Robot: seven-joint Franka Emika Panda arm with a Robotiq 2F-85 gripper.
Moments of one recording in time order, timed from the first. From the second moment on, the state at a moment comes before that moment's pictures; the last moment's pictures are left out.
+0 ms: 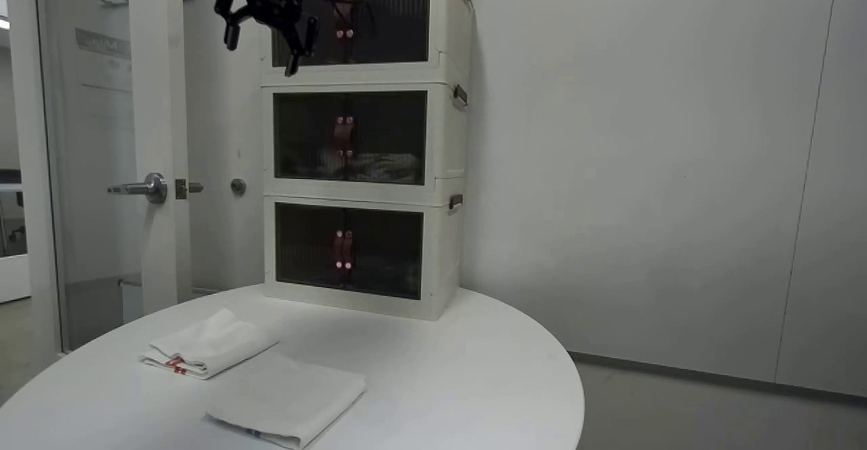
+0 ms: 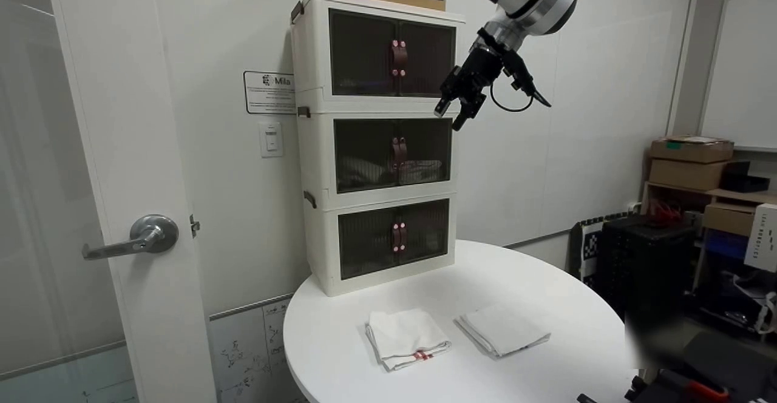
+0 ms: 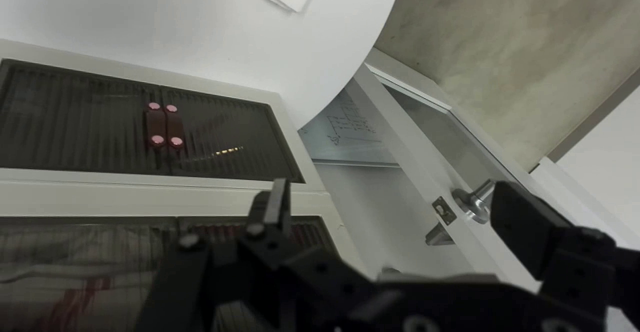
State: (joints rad) arm 0.11 -0.08 -0.25 -2.03 0.56 2.13 -0.69
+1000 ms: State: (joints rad) arm 0.02 -0.06 -0.16 -2.02 0.59 2.22 -0.73
